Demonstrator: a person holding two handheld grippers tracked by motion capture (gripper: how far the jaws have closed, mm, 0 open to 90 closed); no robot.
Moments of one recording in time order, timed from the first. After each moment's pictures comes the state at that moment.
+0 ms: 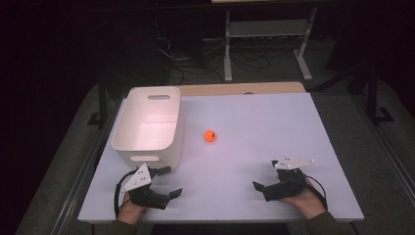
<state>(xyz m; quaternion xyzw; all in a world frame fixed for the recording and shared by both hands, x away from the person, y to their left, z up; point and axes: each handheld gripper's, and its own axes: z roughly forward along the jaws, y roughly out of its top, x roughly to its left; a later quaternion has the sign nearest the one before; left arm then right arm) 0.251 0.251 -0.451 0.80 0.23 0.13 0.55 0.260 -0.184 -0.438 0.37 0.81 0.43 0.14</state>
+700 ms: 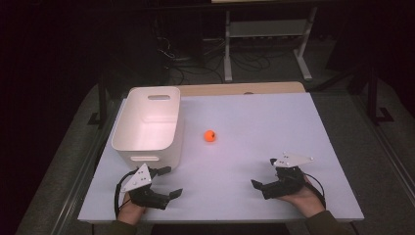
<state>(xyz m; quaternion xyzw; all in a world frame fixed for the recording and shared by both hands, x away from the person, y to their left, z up) 0.251 0.251 -0.451 0.80 0.23 0.13 0.55 0.264 -0.181 -0.434 0.36 0.81 0.44 0.14</state>
